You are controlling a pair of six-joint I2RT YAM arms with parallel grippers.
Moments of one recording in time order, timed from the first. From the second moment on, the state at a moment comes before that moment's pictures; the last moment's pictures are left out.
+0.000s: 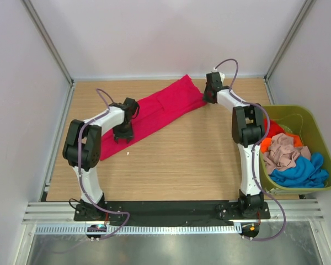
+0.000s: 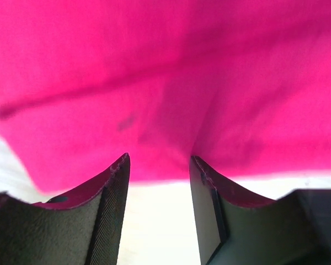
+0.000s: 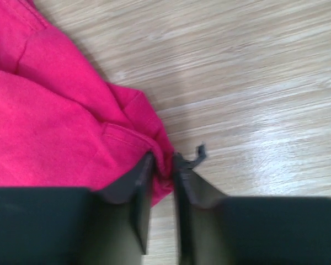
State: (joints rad) left arm -0.31 1.92 1.33 -0.82 -0.32 -0.51; right arm 0.19 2.34 1.83 -0.30 0.19 0.43
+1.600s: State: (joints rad) left arm -0.33 1.87 1.27 -0.86 -0.25 -0.51; right arm 0.13 2.22 1.55 -0.08 -0.22 0.69
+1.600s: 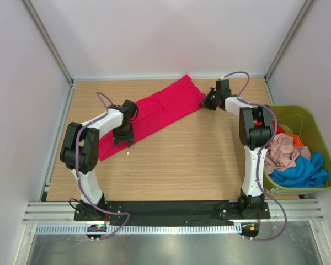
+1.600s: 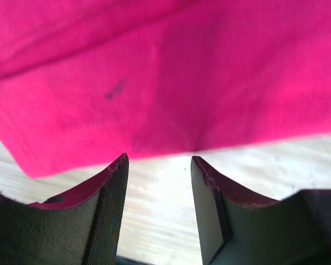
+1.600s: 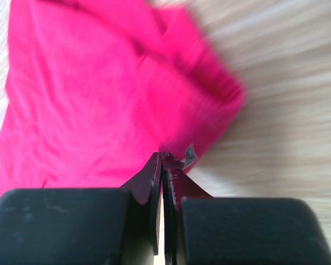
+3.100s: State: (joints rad) left arm -0.46 1.82 1.22 -0.79 -0.34 -0.18; right arm 0.10 1.66 1.41 -0.23 -0.13 0.54
